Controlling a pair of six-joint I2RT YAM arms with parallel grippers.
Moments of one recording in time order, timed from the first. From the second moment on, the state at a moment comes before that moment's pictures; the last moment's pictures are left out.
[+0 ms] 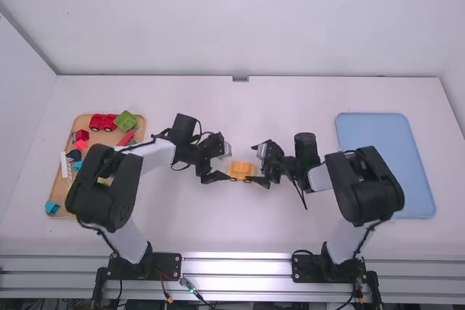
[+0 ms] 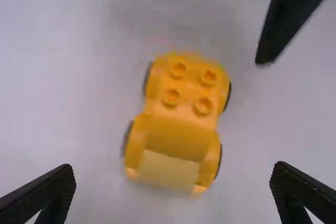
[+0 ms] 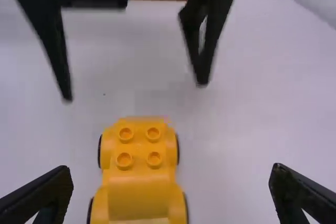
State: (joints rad) left arm -0.24 1.76 0.86 -0.24 0.78 0.97; right arm 0.25 1.89 0.52 0.67 -1.00 -0.73
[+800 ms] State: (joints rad) left arm -0.23 1.61 0.89 -0.27 0.56 0.97; right arm 0.38 2.15 0.67 0.70 -0.95 -0.60
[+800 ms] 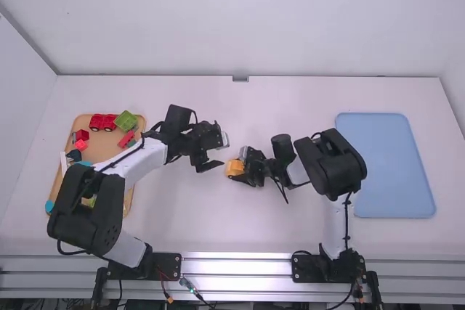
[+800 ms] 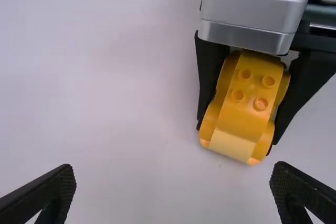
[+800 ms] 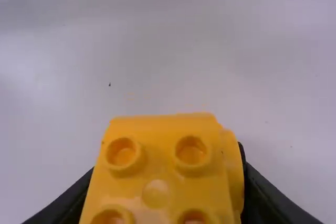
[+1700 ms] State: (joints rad) left arm -0.23 1.61 0.89 -0.19 0.43 0.97; right arm -0.45 1.67 0.61 0.36 -0.56 -0.57
